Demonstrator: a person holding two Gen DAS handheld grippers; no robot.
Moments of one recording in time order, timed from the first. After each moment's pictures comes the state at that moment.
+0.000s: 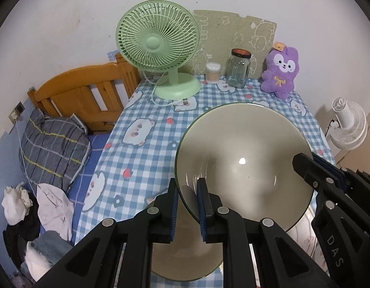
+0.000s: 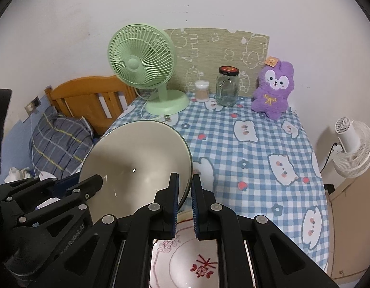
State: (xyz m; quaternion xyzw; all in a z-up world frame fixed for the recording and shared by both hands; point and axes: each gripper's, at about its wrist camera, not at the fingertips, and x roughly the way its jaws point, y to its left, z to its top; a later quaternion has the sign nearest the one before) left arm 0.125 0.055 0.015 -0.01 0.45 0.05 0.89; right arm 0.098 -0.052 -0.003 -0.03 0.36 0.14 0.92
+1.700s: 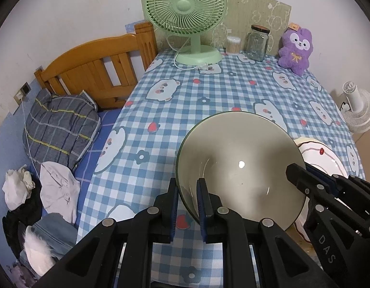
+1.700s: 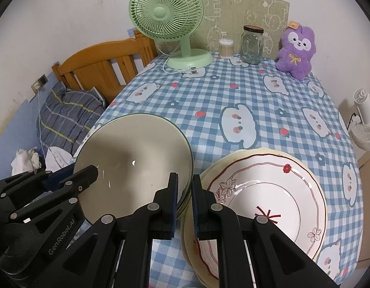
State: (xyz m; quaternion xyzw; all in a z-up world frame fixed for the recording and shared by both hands) left arm 0.071 0.110 -0.047 0.00 0.48 0.06 0.88; right arm 0.062 -0.001 -0.086 -0.03 0.43 0.16 0.89
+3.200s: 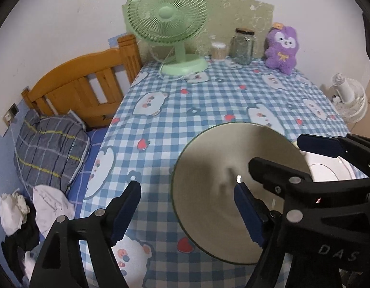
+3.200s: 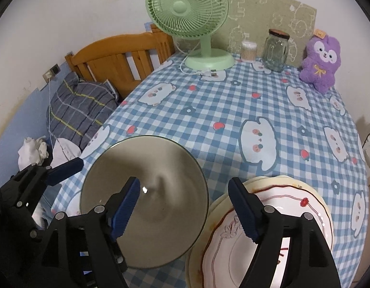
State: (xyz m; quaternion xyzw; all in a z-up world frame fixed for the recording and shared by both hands) left arm 0.088 0.118 -0.061 0.02 0.45 0.02 0.89; right arm 0.104 0.019 -0.089 -0.05 0.44 0.21 0.87
